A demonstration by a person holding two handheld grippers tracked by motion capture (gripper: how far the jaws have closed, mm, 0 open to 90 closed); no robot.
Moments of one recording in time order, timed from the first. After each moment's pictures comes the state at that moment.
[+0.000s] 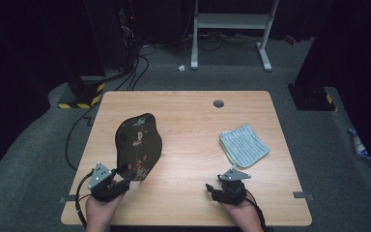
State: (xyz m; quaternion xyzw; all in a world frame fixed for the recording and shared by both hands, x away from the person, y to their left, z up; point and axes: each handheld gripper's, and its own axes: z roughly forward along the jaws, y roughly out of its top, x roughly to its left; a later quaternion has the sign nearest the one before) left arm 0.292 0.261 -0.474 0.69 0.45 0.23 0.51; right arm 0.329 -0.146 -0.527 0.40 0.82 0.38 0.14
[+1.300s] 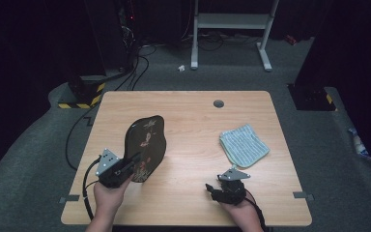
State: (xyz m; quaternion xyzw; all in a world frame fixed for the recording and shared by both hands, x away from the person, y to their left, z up) left arm 0.314 0.235 -0.449 0.68 0.43 0.25 0.53; right arm 0.329 -0.145 -0.527 0.40 0.82 0.38 0.14
